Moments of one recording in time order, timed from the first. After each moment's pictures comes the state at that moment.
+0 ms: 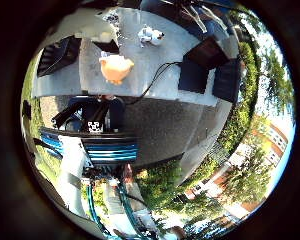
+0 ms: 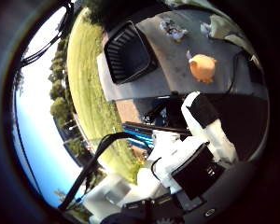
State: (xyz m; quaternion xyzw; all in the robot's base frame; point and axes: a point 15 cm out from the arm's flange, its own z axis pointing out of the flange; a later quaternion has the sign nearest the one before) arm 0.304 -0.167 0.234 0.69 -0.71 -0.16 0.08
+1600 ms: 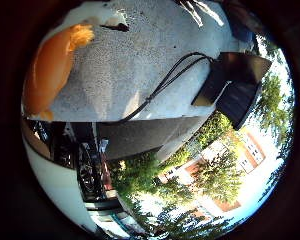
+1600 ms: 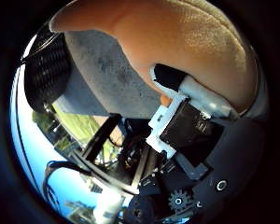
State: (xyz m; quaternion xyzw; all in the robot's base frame) arm 0.363 -0.228 -0.076 0.69 -0.66 -0.16 0.26
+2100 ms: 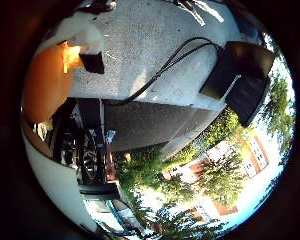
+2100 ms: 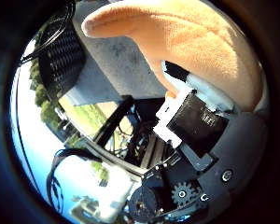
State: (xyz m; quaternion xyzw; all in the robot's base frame) arm 0.339 -0.218 0.001 0.68 -0.65 -0.24 0.23
